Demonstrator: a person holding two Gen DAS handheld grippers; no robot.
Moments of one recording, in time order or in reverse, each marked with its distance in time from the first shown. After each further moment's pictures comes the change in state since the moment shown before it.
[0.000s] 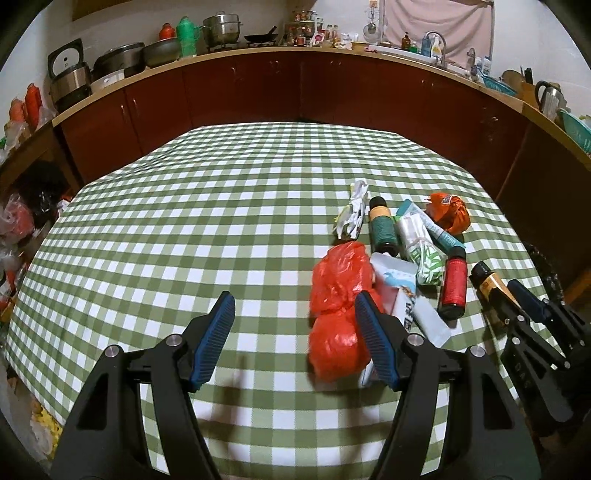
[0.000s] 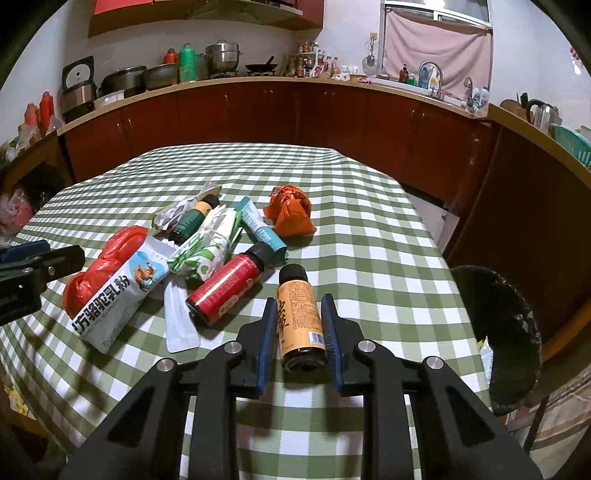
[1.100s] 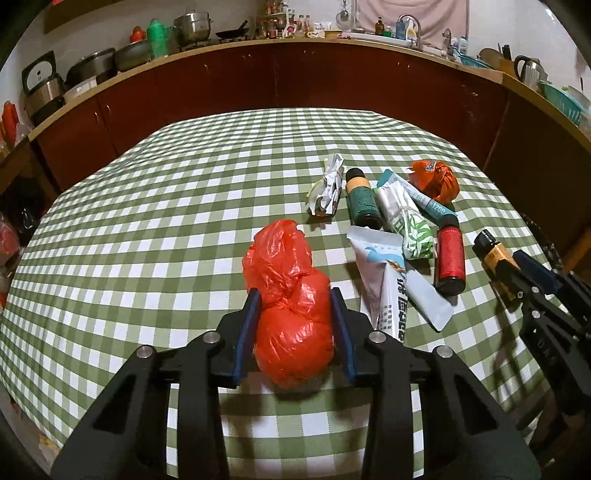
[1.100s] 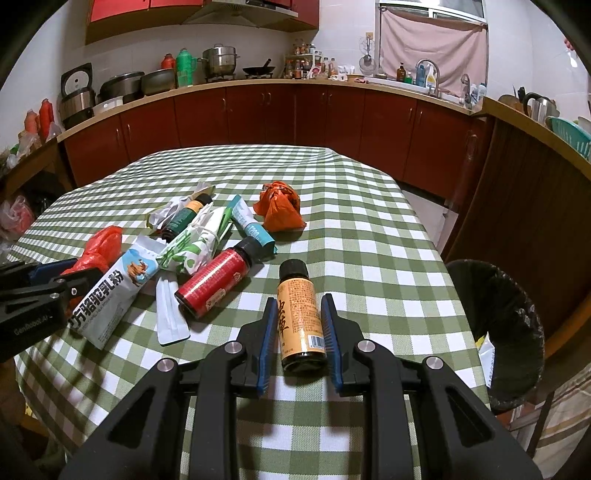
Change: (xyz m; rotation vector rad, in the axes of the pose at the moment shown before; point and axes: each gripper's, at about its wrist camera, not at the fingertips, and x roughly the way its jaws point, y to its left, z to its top) left arm 0.022 -0.014 -0.015 0.082 0.018 -0.050; right arm 0.001 -0.010 -0.005 0.016 -0.007 0.013
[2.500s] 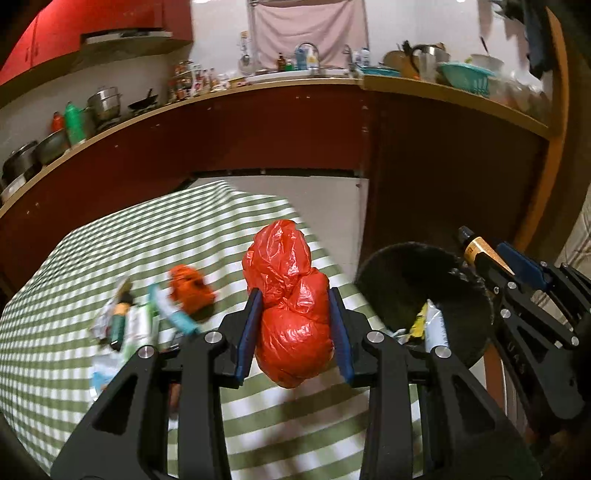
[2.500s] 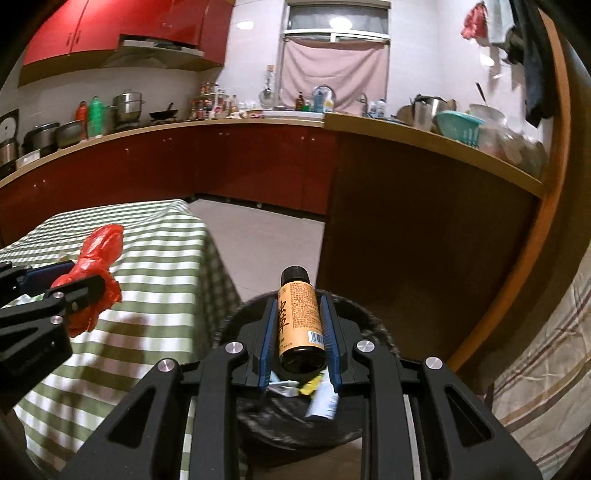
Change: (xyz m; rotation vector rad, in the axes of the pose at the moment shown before) left arm -0.011 -0.229 0.049 0.252 -0.184 -0.180; right arm -0.043 -0.164 -0.001 0.155 -0.146 -0.314
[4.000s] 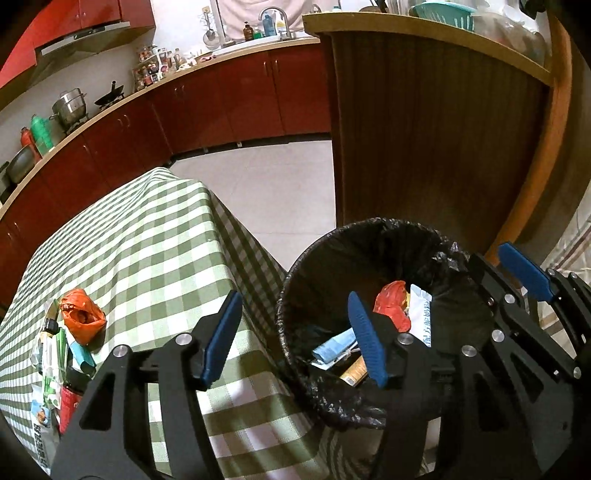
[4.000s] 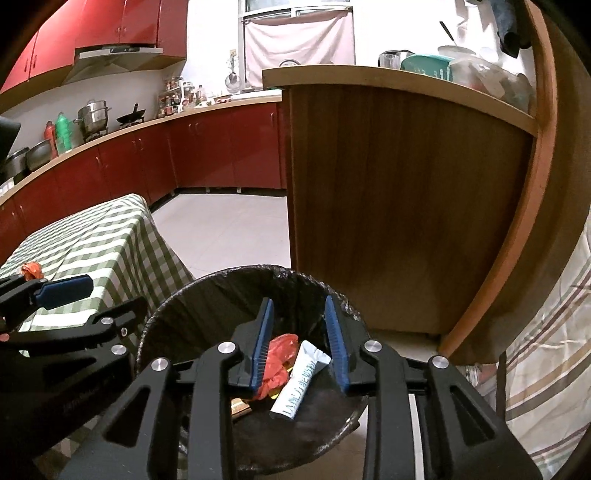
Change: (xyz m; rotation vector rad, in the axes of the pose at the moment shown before) left arm 0.082 -0.087 0.015 0.090 0.137 -0.006; right arm 0.057 -0.070 -0.021 0.133 0.081 -0.006
